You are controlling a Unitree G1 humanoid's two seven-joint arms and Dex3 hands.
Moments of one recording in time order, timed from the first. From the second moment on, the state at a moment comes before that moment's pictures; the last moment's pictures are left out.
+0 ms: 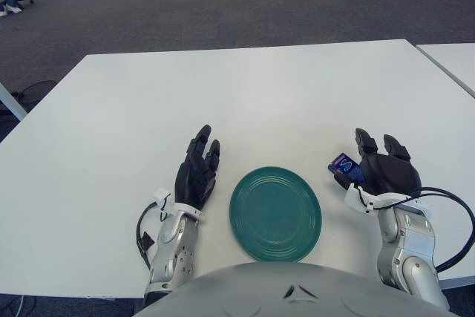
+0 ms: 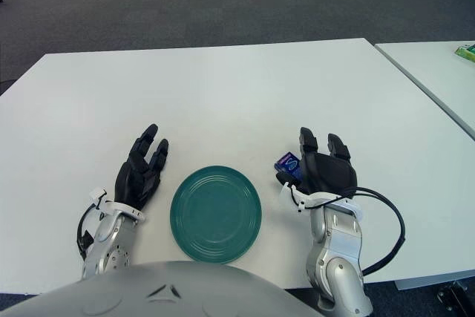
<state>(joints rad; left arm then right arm) 0.33 -0.11 -0.07 -0.01 -0.46 -0.10 -0.26 0.40 -0.24 0.15 -0.54 -1.37 0.41 0.32</state>
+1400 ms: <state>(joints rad) 0.36 -0.12 -0.06 -0.06 -0.49 -0.06 -0.28 0.40 -0.25 0.15 -0.43 -1.24 0.47 0.19</state>
